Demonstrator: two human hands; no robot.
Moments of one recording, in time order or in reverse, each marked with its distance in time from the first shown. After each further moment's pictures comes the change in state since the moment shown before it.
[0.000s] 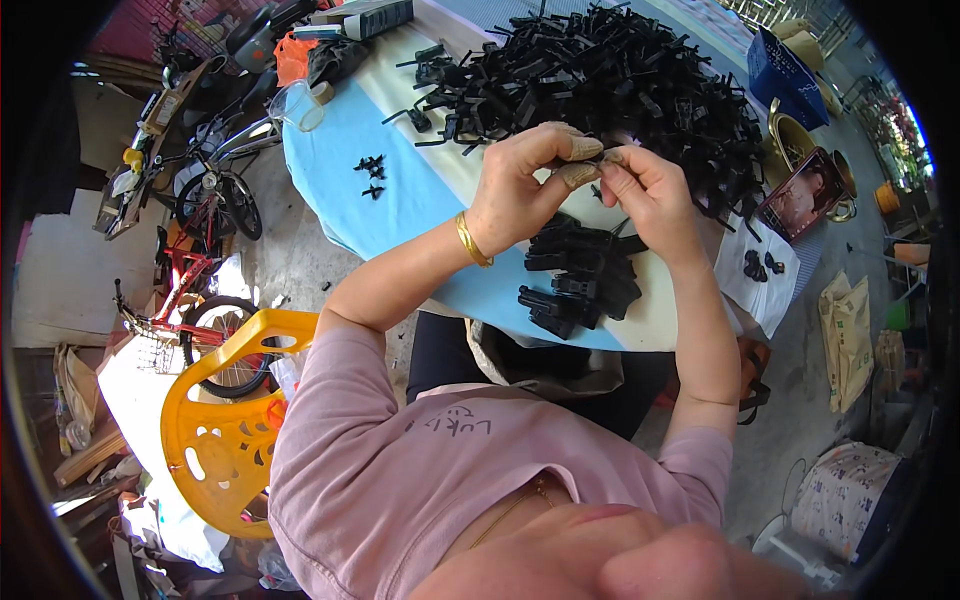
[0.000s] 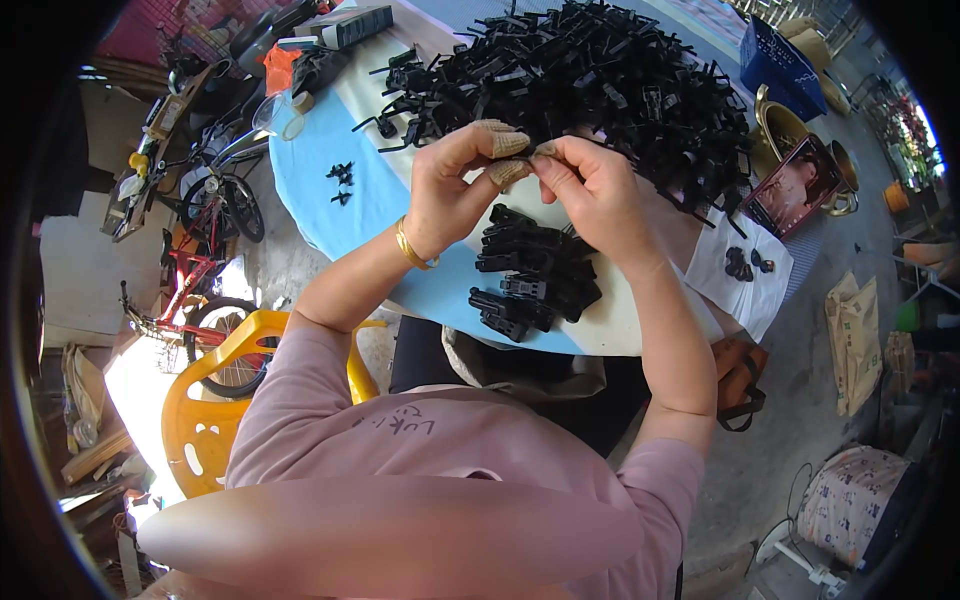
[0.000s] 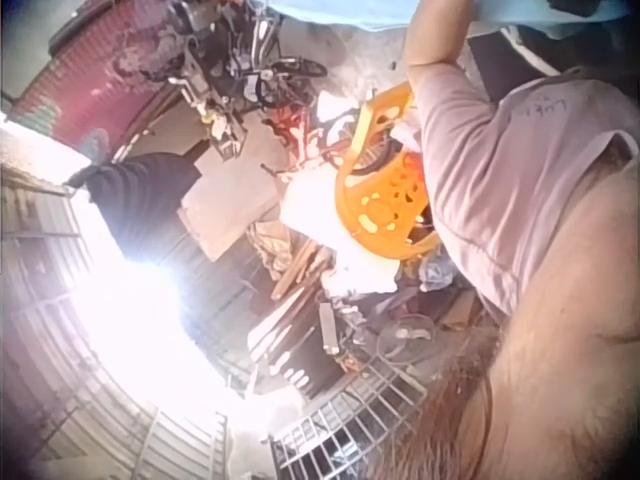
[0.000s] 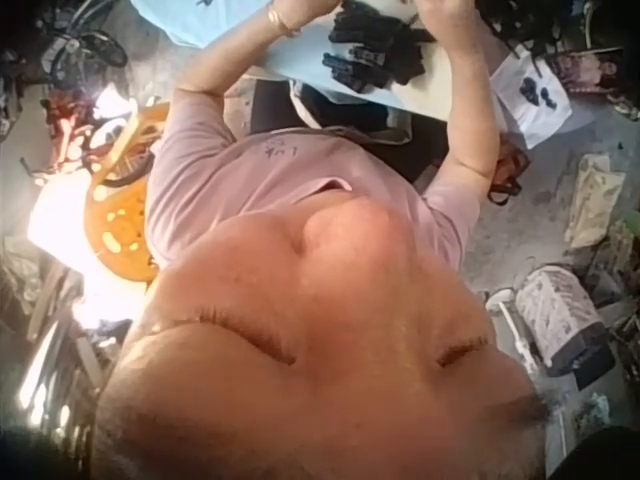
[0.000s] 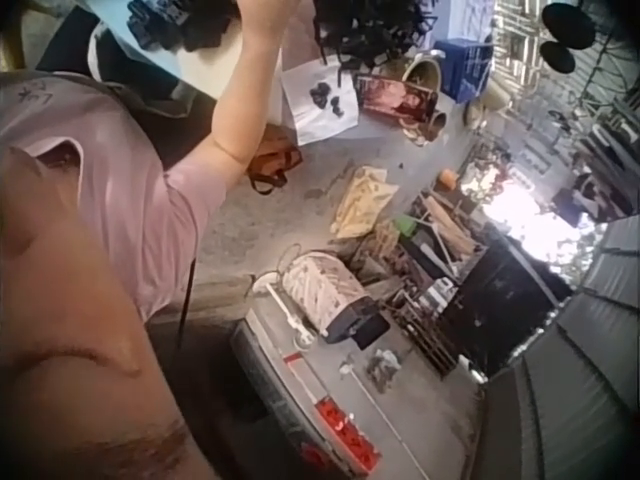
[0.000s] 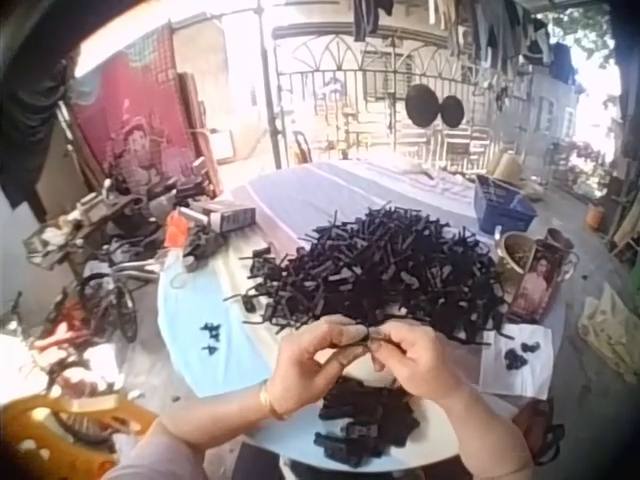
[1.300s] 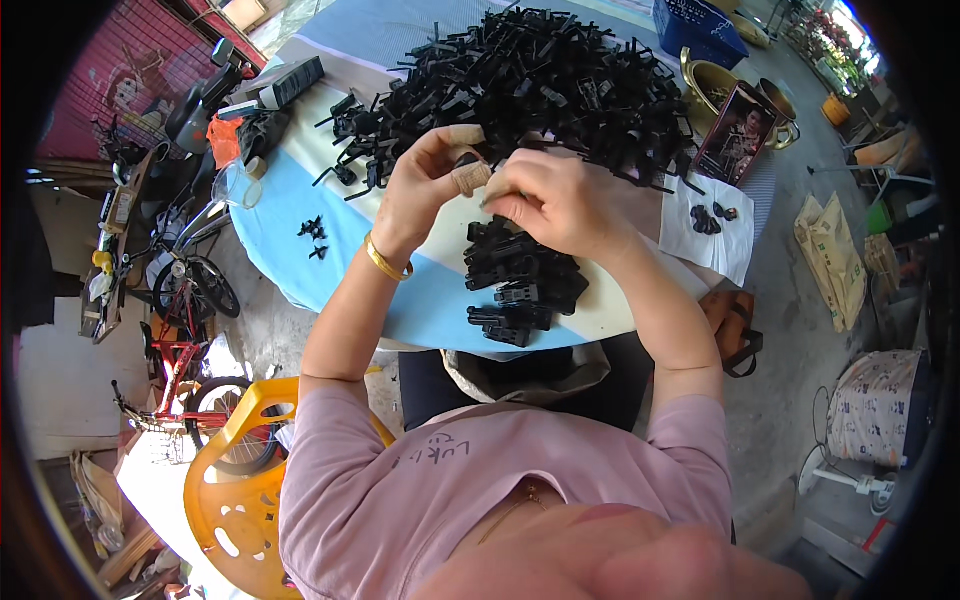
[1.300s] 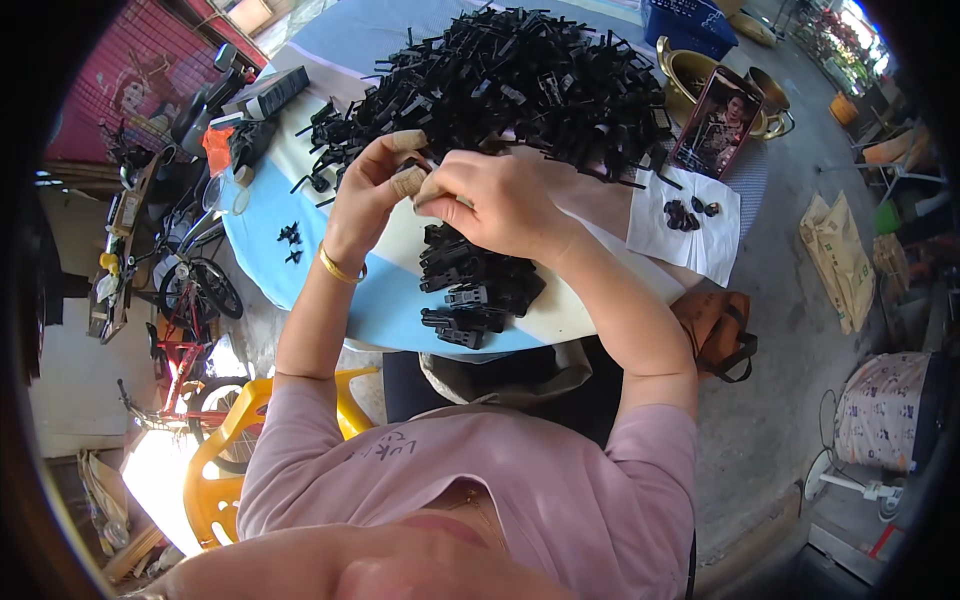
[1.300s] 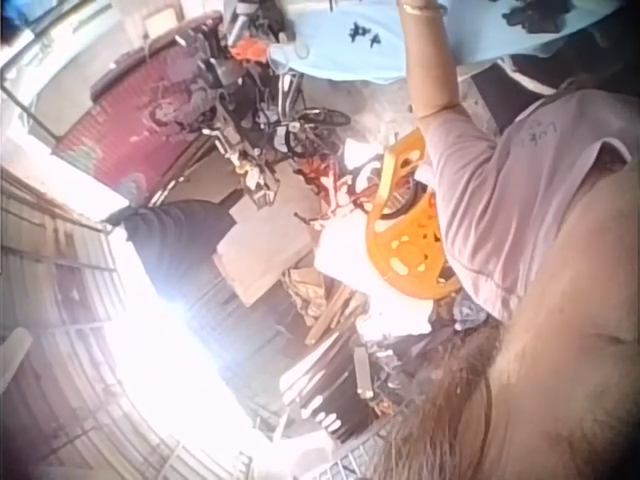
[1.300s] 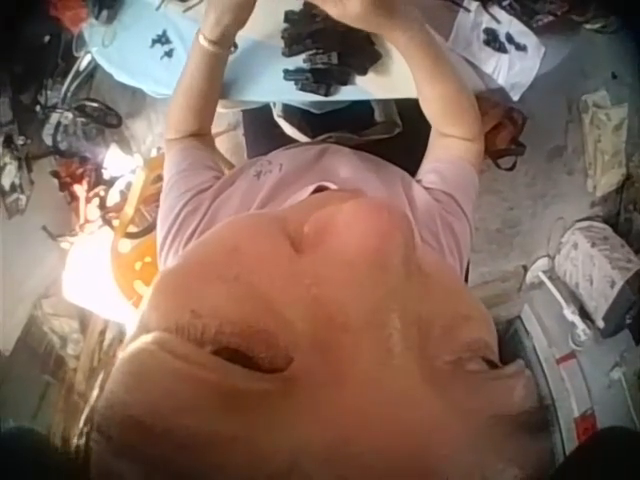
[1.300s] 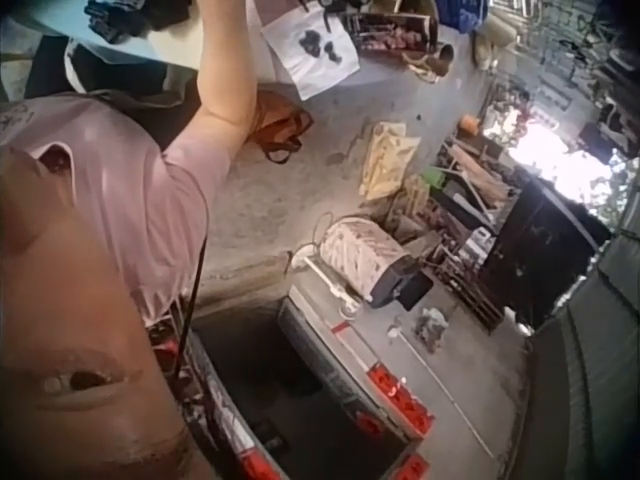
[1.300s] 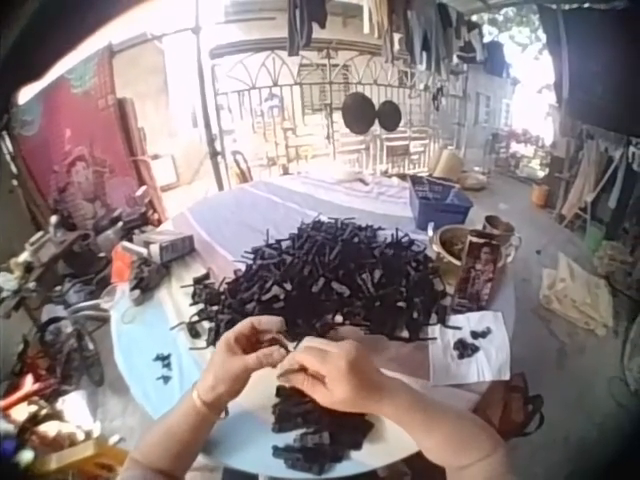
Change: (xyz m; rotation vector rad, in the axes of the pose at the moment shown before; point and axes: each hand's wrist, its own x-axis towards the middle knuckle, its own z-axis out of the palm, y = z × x) left_hand 0.016 -0.018 -0.013 -0.498 -0.137 -0.577; right_hand -0.003 -0.002 0.003 -0.402 0.028 -0.467
